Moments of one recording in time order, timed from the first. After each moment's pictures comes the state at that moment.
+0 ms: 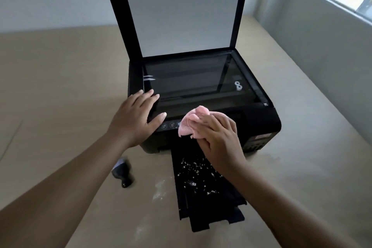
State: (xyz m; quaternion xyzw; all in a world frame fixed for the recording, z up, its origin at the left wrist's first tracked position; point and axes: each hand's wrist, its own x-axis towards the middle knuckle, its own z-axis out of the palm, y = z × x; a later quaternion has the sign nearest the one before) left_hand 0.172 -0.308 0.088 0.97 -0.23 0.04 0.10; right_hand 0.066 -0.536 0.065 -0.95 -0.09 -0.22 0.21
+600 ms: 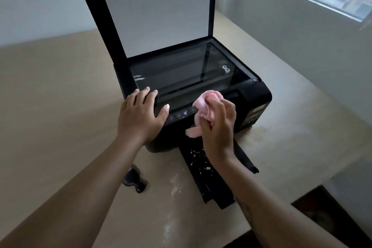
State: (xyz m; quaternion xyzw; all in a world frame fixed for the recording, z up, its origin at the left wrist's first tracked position) left_hand 0.180 -0.303 0.081 0.96 -0.24 0.05 0.12; right_hand 0.064 -0.458 0.051 -0.80 0.18 -0.38 0.43
